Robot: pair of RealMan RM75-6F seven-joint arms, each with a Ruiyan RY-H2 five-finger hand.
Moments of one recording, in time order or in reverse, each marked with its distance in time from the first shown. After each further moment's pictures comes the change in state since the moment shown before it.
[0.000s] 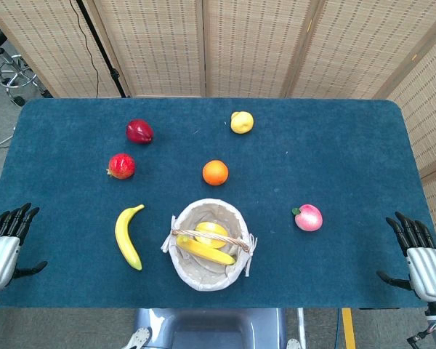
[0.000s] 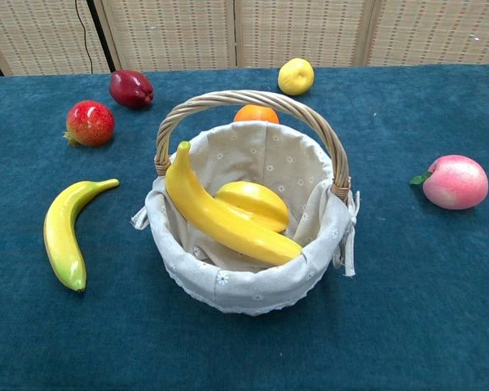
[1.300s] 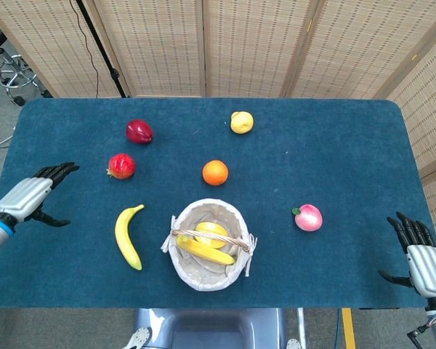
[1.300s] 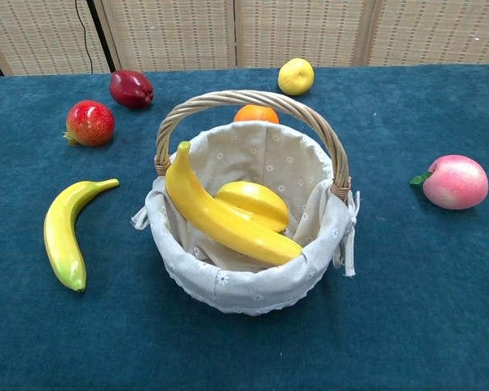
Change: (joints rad) left arm -0.491 0.254 -0.113 0.114 0.049 -0.691 -0.619; right arm 0.019 -0.009 0.006 0.023 0.045 -0.062 0.004
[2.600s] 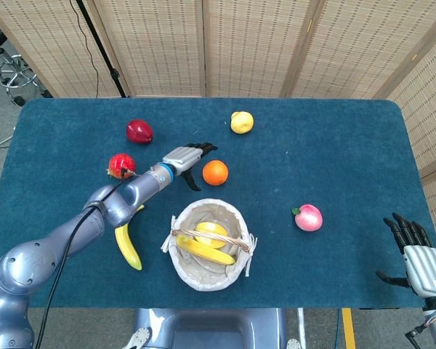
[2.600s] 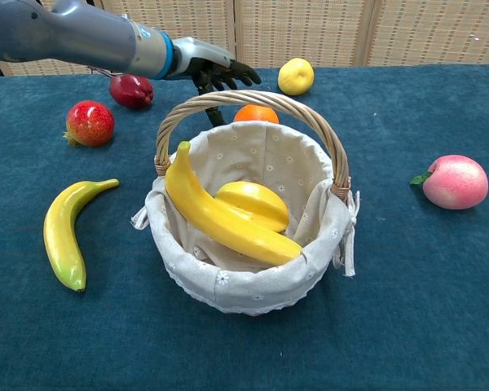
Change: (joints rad) left arm -0.736 -0.889 -0.054 0.874 0.006 -0.471 -0.330; right arm 0.007 0.009 -0.006 -0.016 0.002 -0.019 0.006
